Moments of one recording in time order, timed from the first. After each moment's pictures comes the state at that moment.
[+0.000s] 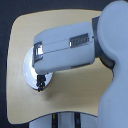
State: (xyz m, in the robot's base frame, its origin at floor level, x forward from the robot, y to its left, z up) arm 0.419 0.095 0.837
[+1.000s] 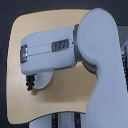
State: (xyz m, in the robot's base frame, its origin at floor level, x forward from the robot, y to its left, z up) arm 0.430 0.160 0.780
